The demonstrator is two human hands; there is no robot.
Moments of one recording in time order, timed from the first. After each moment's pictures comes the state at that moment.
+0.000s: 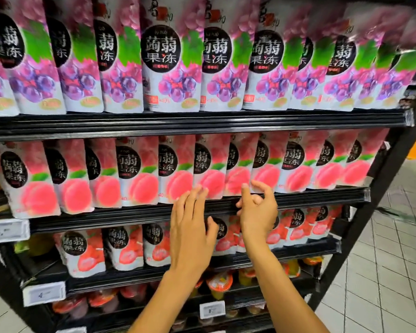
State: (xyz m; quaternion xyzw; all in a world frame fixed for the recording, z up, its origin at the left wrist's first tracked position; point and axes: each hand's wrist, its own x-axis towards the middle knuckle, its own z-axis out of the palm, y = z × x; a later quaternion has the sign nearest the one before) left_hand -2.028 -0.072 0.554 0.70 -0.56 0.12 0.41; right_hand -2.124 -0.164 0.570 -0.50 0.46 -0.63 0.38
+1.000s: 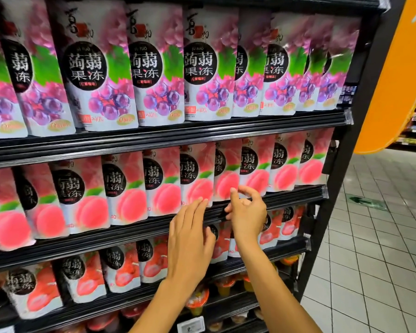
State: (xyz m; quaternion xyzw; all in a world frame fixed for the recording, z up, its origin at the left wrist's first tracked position) left_hand -2.087 -0.115 0.554 0.67 -0.62 0.10 0.39; right_hand -2.181 -0.211 0.570 -0.48 0.49 -0.63 0.36
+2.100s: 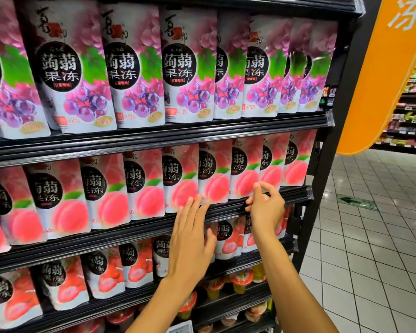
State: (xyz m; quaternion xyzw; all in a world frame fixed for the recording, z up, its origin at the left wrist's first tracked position) left_hand -2.110 -0.137 0.547 0.64 -0.66 0.07 0.39; right_hand -2.244 -0.251 0.574 -0.42 0.51 -0.67 0.35
